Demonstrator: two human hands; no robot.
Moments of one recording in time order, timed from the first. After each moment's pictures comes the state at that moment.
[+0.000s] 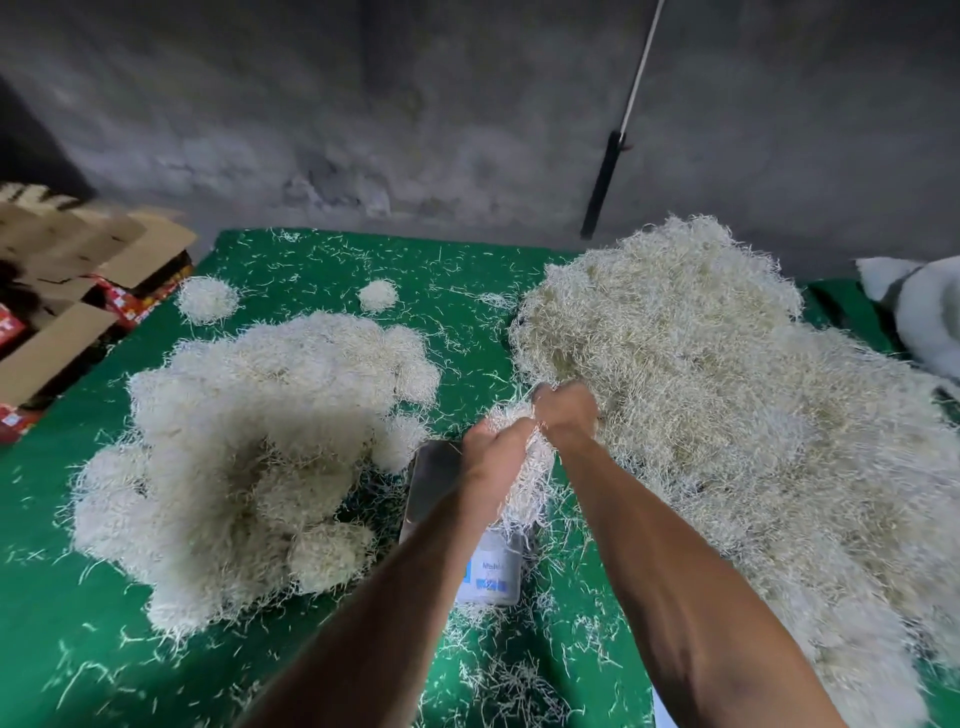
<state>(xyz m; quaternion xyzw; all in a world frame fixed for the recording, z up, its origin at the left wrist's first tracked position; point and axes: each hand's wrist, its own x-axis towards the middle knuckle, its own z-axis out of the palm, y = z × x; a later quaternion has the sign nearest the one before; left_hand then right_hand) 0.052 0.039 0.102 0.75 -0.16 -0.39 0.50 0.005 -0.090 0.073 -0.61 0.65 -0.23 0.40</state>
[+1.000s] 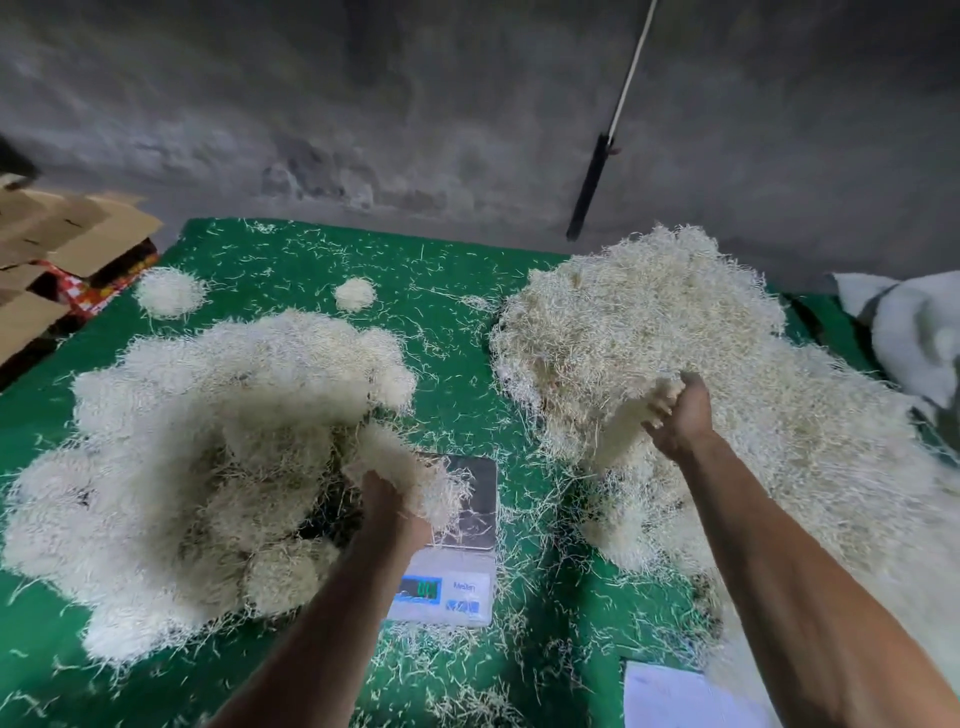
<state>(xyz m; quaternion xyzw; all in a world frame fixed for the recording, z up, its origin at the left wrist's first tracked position) 0.106 0.056 0.052 0.53 0.26 -0.47 0.65 -0.127 -0.190 0.093 -0.30 0.55 -0.42 0.66</state>
